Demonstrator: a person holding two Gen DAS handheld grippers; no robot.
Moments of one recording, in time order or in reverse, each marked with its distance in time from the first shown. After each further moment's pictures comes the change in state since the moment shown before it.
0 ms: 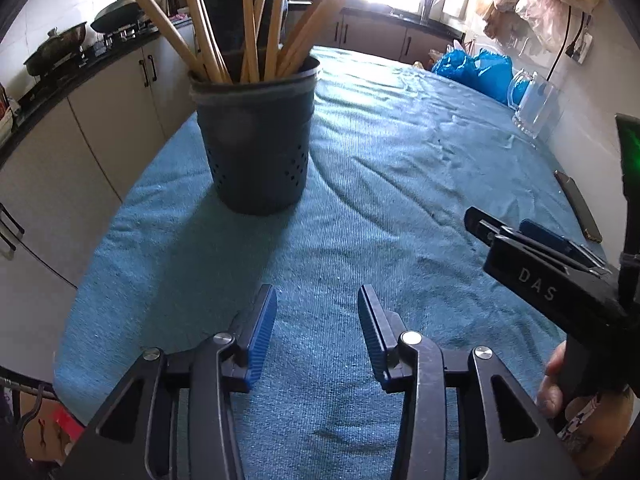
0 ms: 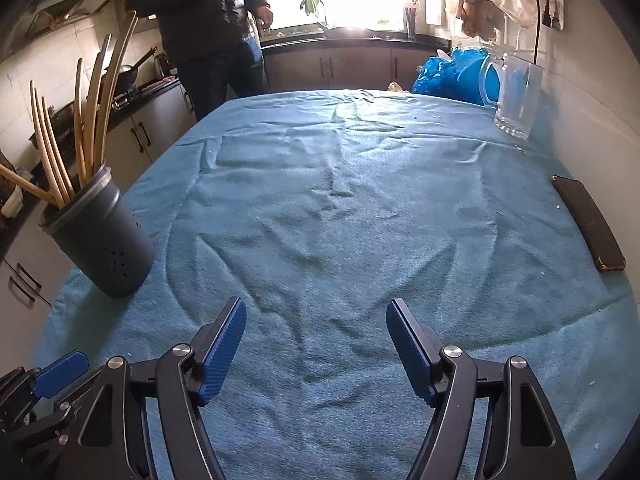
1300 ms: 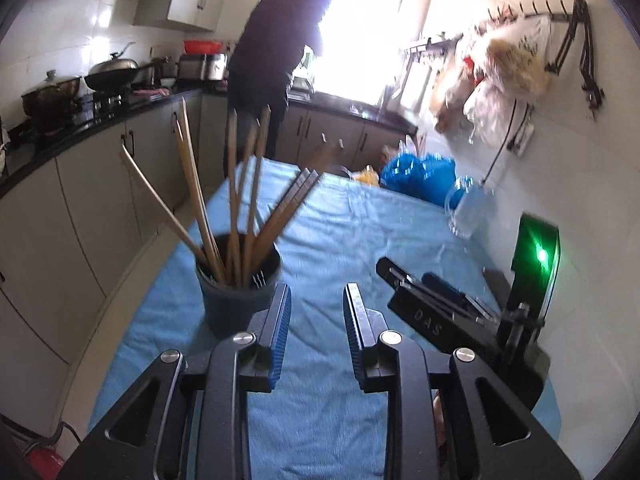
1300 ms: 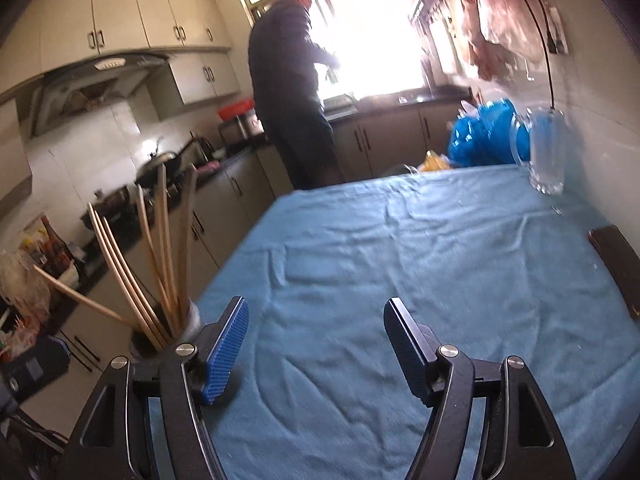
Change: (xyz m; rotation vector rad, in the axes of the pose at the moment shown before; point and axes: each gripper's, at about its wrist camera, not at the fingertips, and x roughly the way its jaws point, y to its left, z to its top) left arm -0.105 -0.003 0.051 -0.017 -0.321 -0.174; right arm -0.037 0.008 0.052 0.102 -0.262 0.216
